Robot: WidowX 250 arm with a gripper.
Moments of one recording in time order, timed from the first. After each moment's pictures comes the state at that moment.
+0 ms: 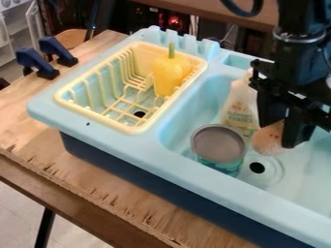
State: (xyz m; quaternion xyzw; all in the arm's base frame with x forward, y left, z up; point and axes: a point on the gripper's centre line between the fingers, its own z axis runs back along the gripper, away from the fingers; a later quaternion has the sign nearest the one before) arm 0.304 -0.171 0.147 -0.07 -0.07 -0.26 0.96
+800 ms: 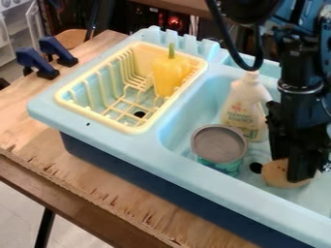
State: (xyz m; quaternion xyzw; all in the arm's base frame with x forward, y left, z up) arm 0.314 -0.199 0.093 -0.10 -0.07 -0.38 0.92
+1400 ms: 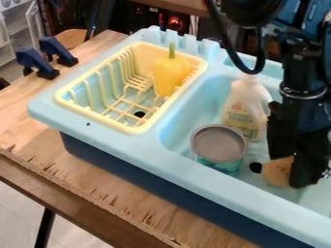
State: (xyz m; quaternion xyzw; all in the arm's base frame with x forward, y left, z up) arm 0.306 -0.198 0.097 -0.09 -0.08 -0.40 0.91
